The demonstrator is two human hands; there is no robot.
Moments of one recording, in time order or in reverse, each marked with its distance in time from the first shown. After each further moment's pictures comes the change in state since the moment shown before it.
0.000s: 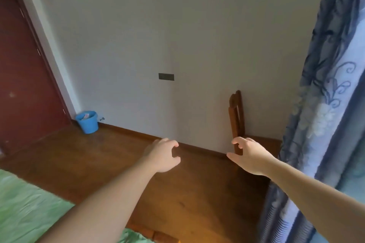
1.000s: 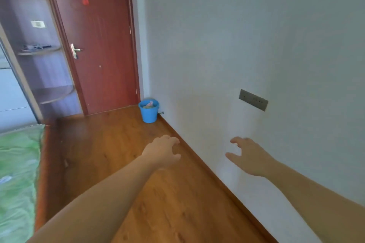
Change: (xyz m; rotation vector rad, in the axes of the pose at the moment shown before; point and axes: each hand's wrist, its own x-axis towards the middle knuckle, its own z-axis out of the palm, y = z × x) left_hand 0.515 -0.353 0.008 -0.095 0.083 -0.576; right_hand 0.719 -0.196 0.153 -0.051 -0.354 -0.501
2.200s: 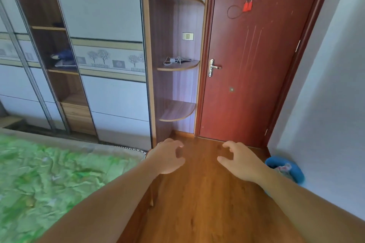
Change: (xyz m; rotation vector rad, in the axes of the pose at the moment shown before) left_hand 0.428 -0.682 -0.231 -0.072 0.291 -0.731; right_hand 0.788 -0.615 0.226 0.048 -0.318 -0.769
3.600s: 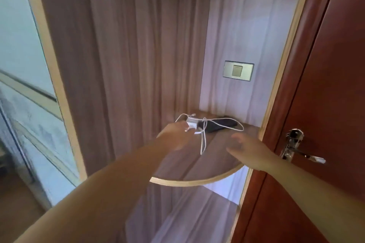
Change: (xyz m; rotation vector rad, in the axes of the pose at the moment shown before) left_hand 0.982 -0.209 -0.192 -0.150 0.269 -0.337; right_hand 1.096 0.002 -0.072 0.052 -0.003 -0.347
